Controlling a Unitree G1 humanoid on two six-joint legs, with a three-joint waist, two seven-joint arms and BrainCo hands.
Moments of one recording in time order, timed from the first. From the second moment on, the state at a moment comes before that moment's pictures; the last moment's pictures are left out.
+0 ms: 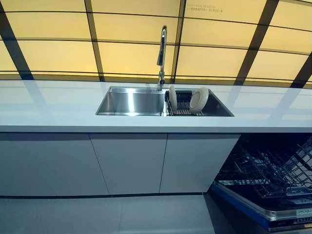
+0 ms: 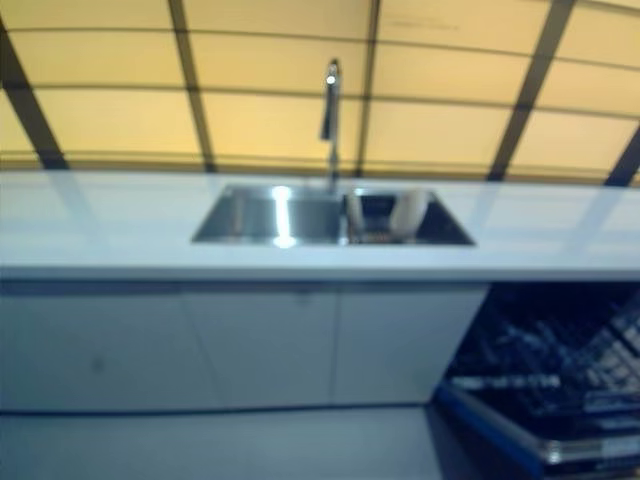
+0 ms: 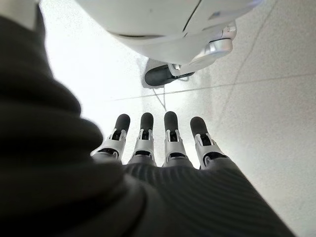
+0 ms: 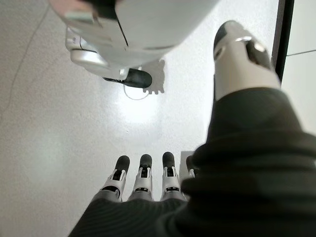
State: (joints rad) left arm 0.02 0.27 -0.25 1.29 -0.18 0.26 -0.05; right arm 0.02 -0.20 0.21 1.29 0.17 0.20 -0.05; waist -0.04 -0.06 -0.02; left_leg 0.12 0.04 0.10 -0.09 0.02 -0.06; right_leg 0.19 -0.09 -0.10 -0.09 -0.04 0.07
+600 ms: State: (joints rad) left arm 0.02 0.26 -0.25 1.29 -0.19 0.27 -0.08; right arm 0.01 -0.21 0.24 1.30 0.13 0.24 0.02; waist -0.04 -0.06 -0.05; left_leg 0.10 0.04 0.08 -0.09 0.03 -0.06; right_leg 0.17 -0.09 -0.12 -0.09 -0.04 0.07
